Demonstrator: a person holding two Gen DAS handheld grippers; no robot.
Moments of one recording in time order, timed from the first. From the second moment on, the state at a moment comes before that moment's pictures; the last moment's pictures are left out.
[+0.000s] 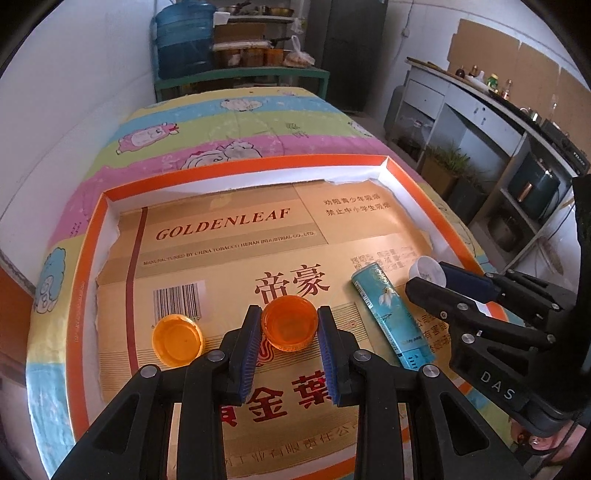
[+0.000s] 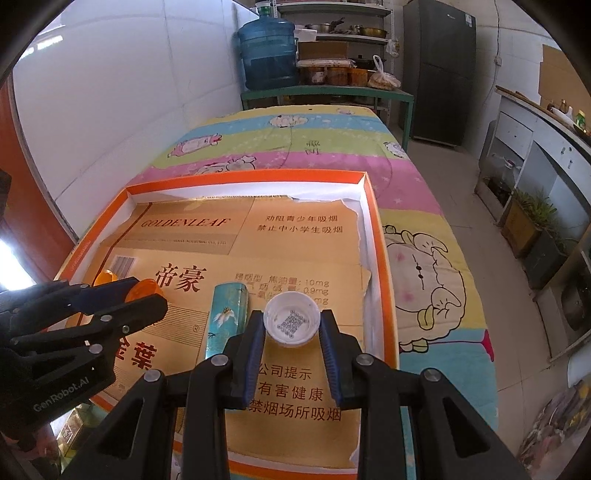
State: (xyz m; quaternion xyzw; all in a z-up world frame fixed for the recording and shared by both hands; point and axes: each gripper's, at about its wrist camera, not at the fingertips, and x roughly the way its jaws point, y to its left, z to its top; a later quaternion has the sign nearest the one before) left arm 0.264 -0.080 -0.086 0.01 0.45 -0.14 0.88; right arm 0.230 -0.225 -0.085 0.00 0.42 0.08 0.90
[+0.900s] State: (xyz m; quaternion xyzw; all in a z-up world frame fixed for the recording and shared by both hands) left arm 0.253 -0.076 -0.074 -0.03 0.43 -0.16 0.89; right arm 0.227 -0.222 -0.085 -0.01 0.42 0.09 0.90
